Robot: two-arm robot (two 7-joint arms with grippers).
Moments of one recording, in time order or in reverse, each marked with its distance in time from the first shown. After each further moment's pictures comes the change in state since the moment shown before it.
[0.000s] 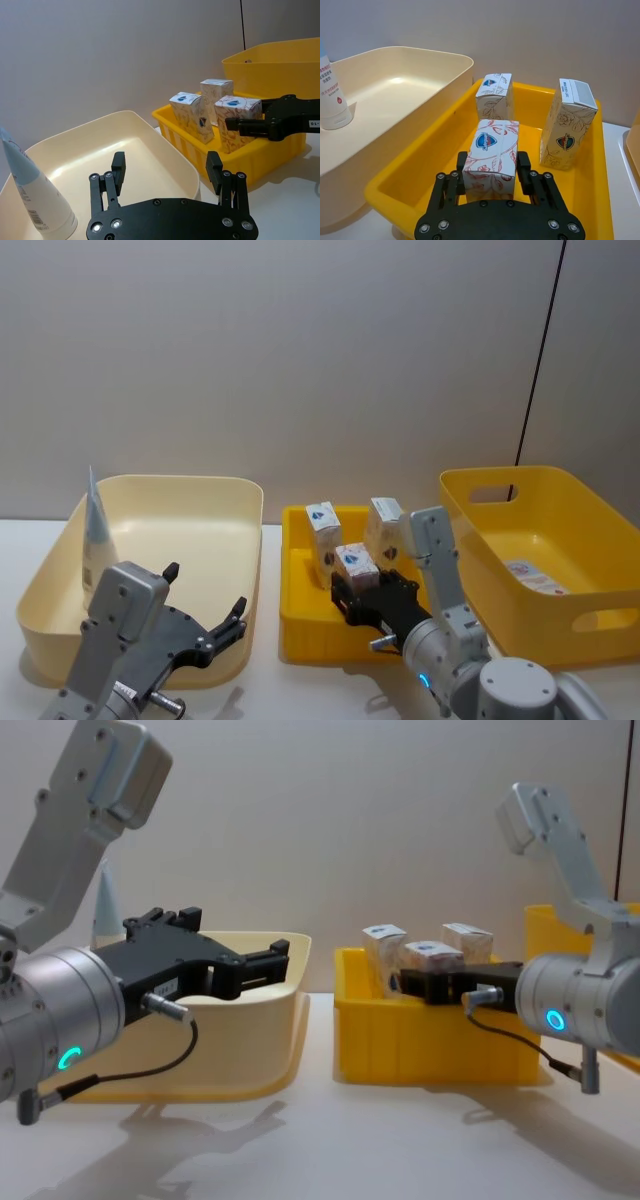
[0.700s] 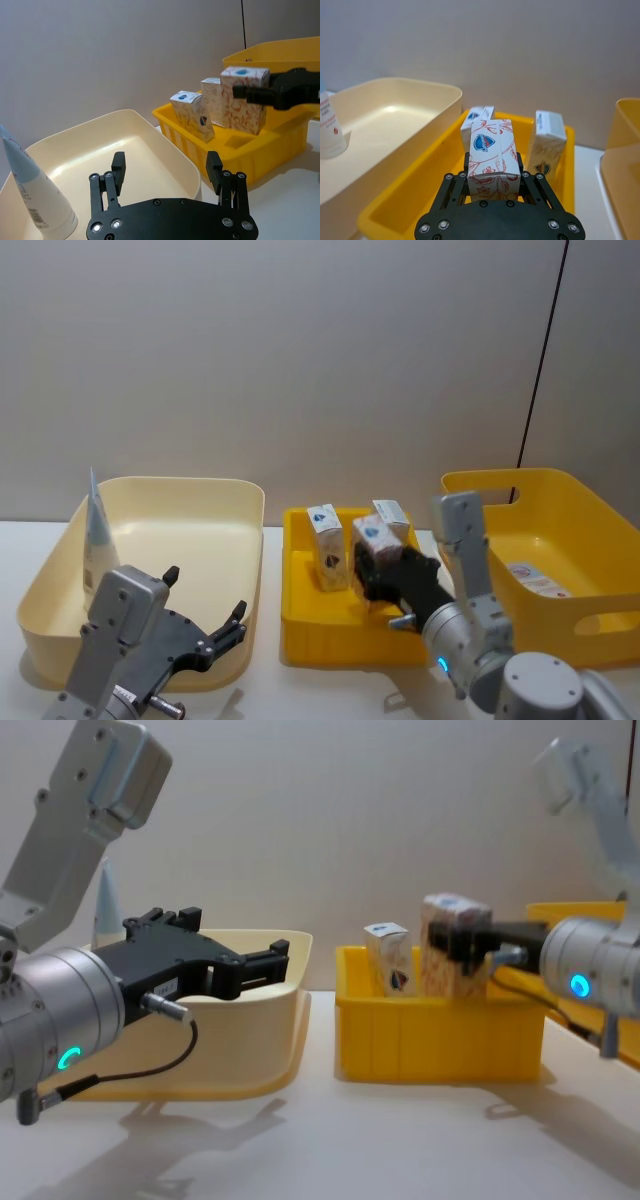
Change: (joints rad) left arm 0.000 0.000 0.000 0.000 0.000 0.000 0.000; right arm -0.013 0.005 0.043 -0.049 0.000 -0.075 -0.005
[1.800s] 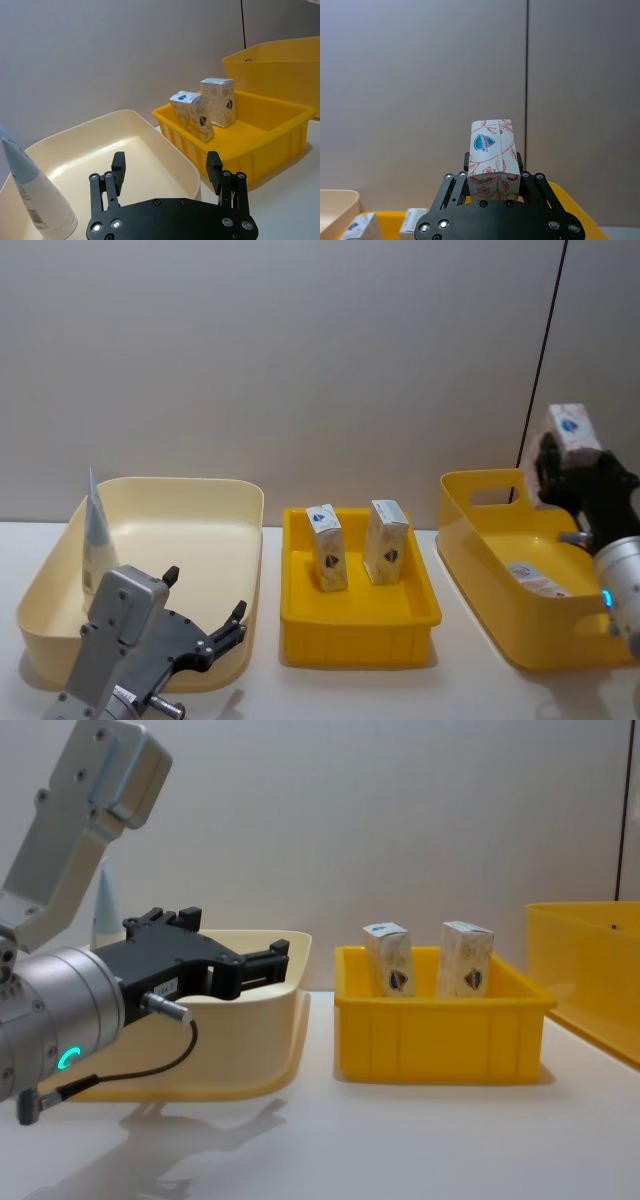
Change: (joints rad) left arm 0.000 0.000 0.000 0.000 0.000 0.000 0.000; right arm -0.101 0.073 0.252 -0.321 -0.005 -0.067 -0.132
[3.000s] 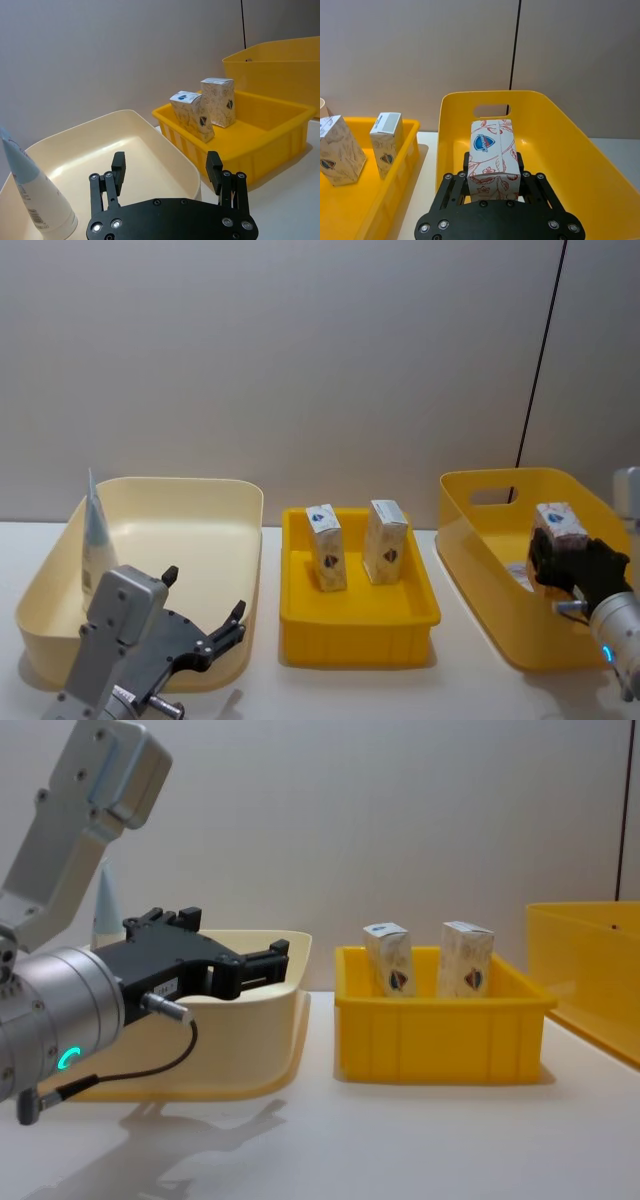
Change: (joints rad) left arm 0.000 0.000 0.000 0.000 0.000 0.000 0.000; right arm -0.062 0.023 0.007 -0.031 -0.050 0.336 -0.018
